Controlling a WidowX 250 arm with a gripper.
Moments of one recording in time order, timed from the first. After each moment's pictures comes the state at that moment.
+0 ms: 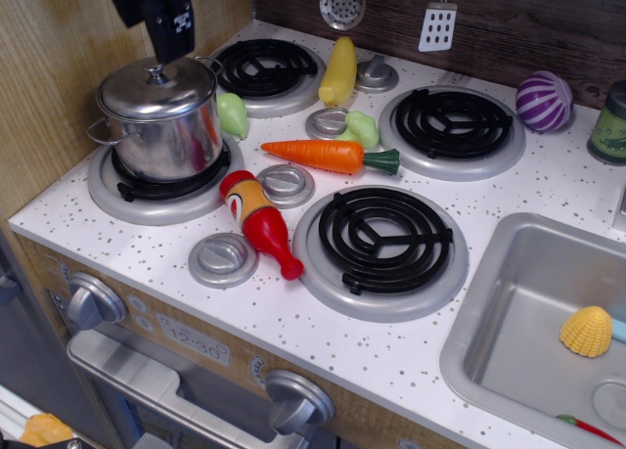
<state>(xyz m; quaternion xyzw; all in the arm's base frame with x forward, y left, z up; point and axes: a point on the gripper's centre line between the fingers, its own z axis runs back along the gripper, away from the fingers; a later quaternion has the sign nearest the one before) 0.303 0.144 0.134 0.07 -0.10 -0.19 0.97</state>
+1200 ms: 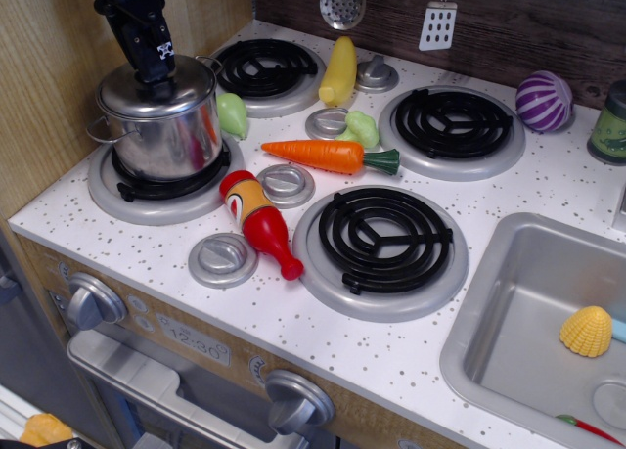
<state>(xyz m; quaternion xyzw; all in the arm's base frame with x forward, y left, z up) 0.313 0.163 0.100 0.02 -0.09 -0.21 0.97</state>
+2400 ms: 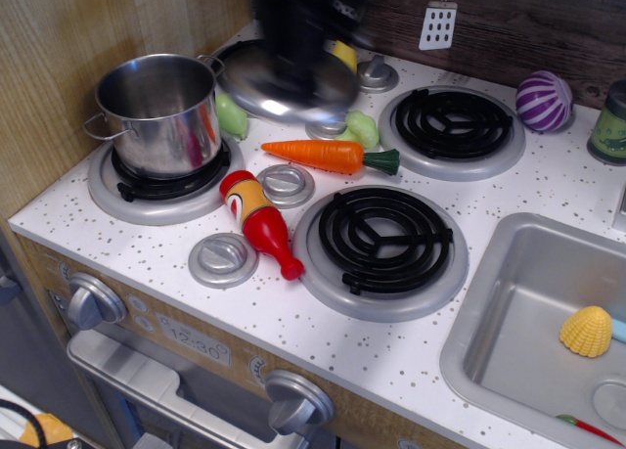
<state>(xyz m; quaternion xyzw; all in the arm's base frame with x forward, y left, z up) 0.313 -0.003 0.137 0.04 -0.07 -0.10 0.99</state>
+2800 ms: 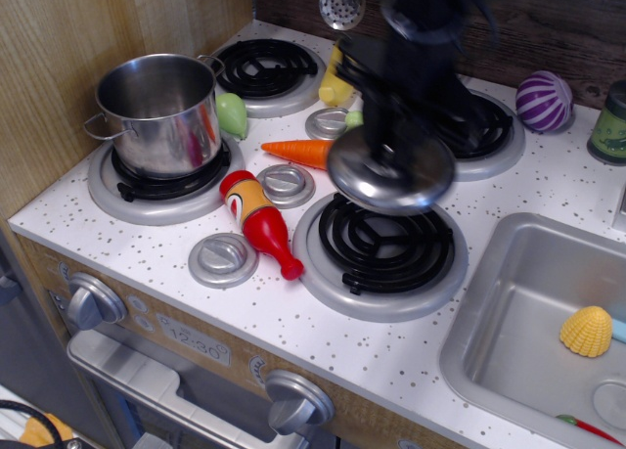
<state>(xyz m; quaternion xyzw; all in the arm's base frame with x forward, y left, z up) 0.324 -0.037 0.084 0.09 -0.13 -0.04 0.99</state>
